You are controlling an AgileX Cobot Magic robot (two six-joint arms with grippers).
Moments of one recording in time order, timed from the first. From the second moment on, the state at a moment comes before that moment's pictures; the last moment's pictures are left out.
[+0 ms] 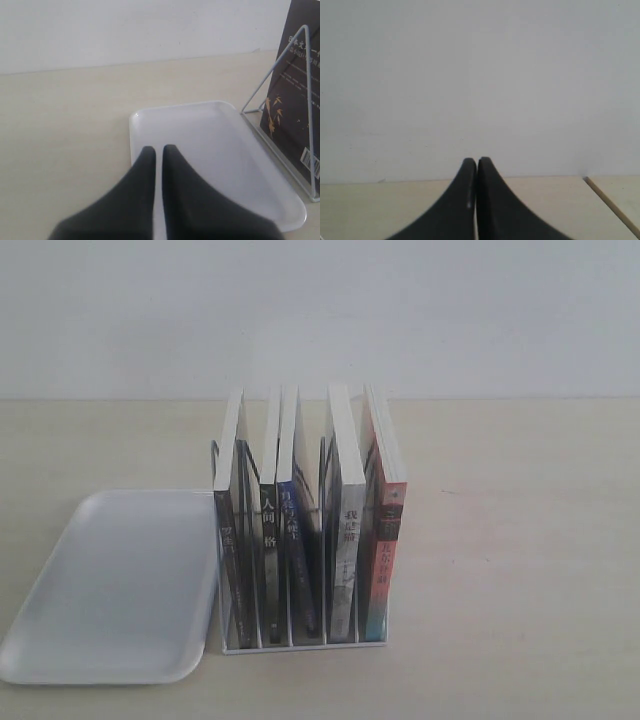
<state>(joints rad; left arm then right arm) -0.10 0.00 0.00 -0.05 0.32 0.08 -0.02 0.04 -0.25 0.00 0.17 0.03</state>
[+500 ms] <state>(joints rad) -0.10 0.00 0.00 -0.05 0.32 0.08 -0.02 0.04 -0.25 0.00 0.17 0.17</state>
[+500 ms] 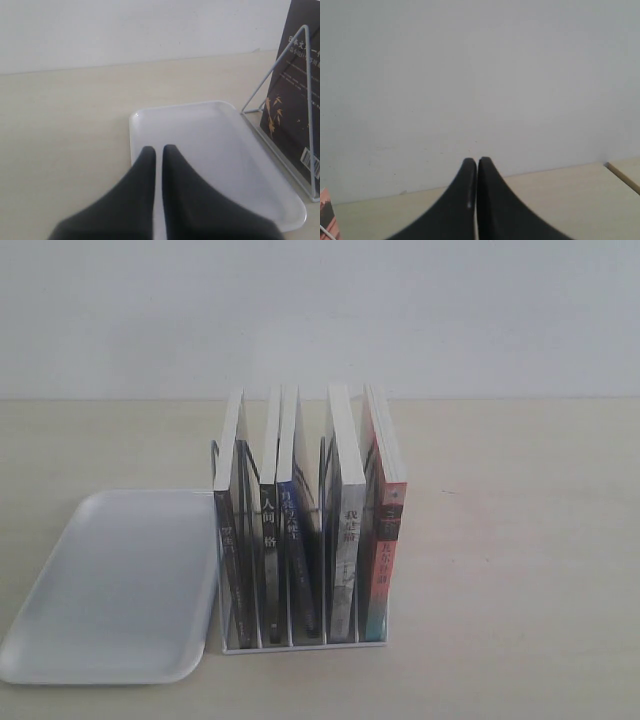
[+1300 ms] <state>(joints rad) -0.10 0.00 0.00 -0.05 0.32 0.08 -0.02 0.06 -0.25 0.00 0.17 0.06</state>
